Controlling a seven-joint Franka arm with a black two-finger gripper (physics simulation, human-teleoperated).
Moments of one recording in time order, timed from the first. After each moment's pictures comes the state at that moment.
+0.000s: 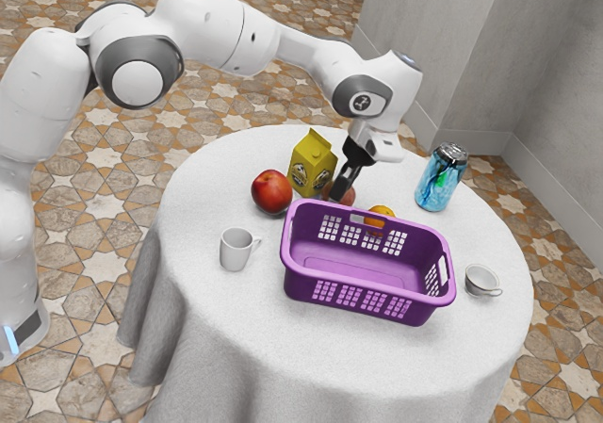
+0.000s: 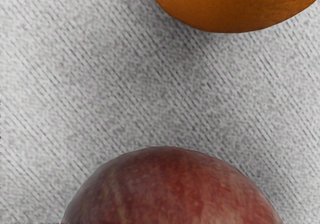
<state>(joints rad) 0.17 0.41 -0.10 -1.49 0.04 1.74 0.72</state>
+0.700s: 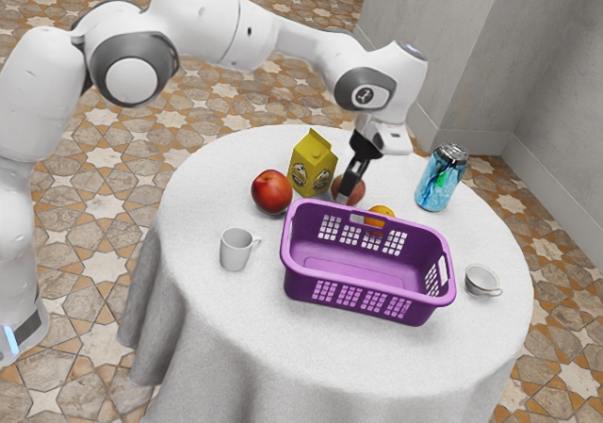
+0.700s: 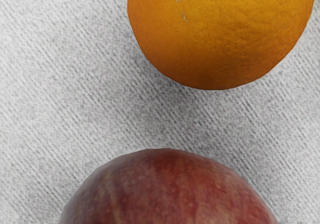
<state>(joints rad) 0.16 0.39 -0.12 -1.48 0.05 1.77 0.69</state>
